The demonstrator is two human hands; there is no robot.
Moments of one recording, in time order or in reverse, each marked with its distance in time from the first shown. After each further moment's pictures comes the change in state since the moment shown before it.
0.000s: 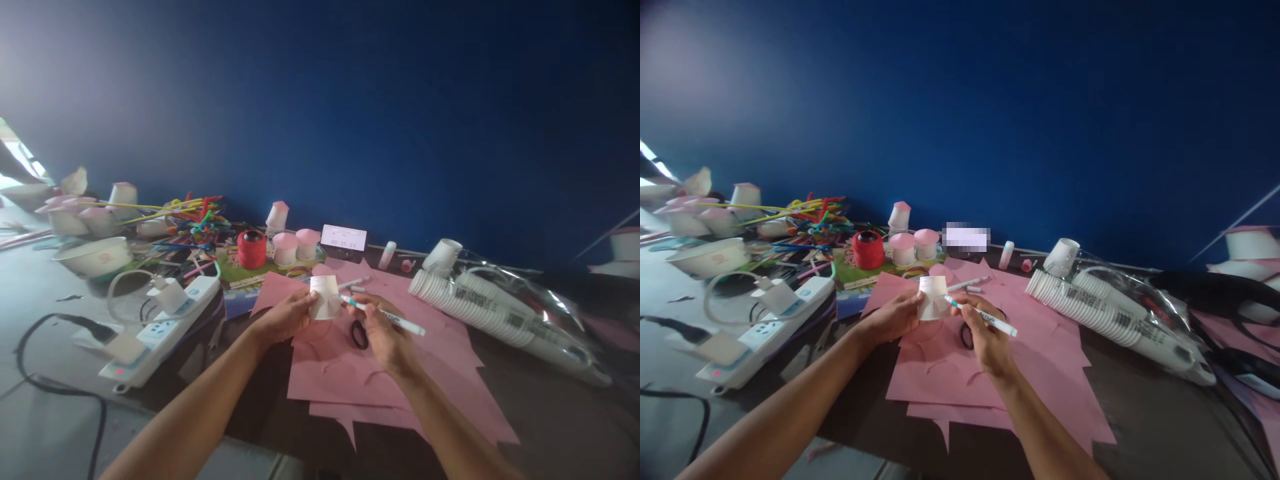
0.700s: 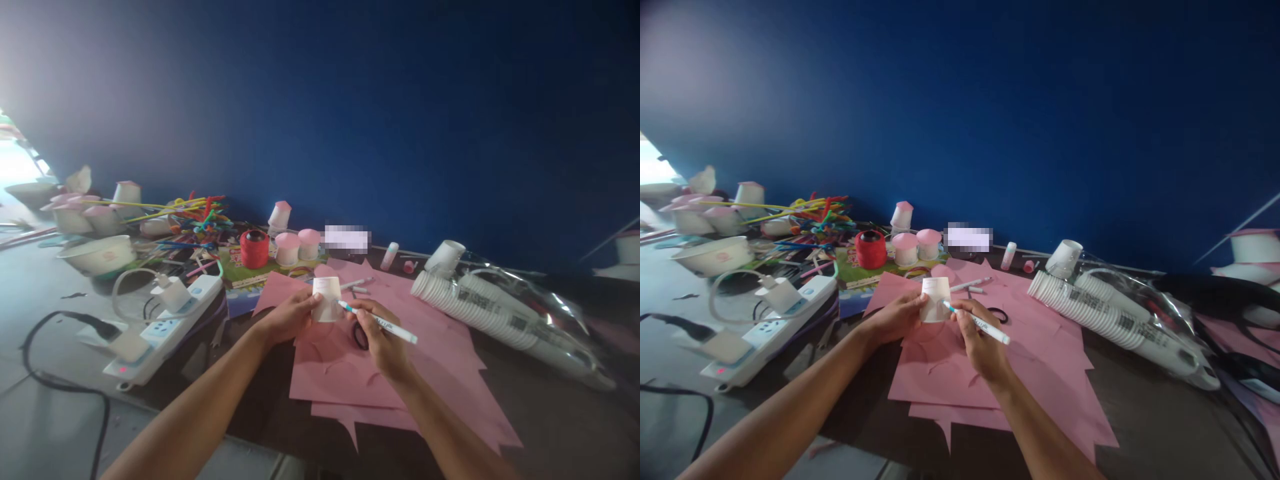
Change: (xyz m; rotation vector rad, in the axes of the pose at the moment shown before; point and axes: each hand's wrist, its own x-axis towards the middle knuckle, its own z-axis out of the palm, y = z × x) left_hand 0.001 -0.006 -0.009 -0.048 -0.077 0.022; right_hand -0.002 -0.004 0.009 -0.483 0.041 -0.171
